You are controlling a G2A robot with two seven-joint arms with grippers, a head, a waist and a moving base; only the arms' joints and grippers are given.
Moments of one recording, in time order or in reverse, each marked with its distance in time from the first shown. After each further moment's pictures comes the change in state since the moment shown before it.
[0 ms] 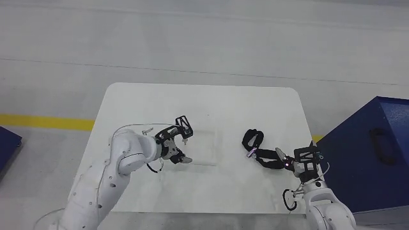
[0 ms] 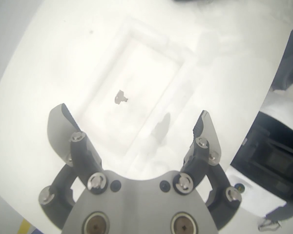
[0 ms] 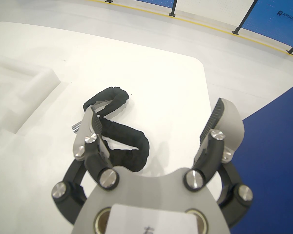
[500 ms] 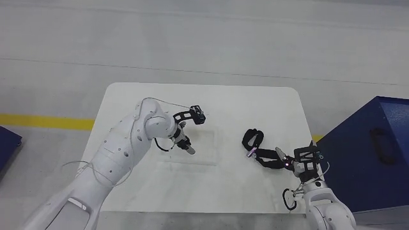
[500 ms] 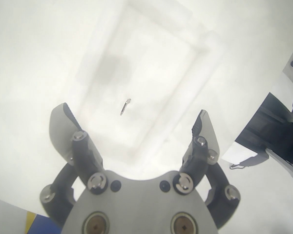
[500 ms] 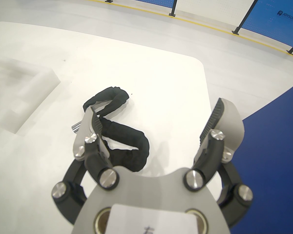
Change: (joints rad) left arm -0.403 -0.146 0.289 0.513 -0.272 0.008 -0.171; right arm 0.000 0.000 0.000 0.000 0.000 0.000 0.000
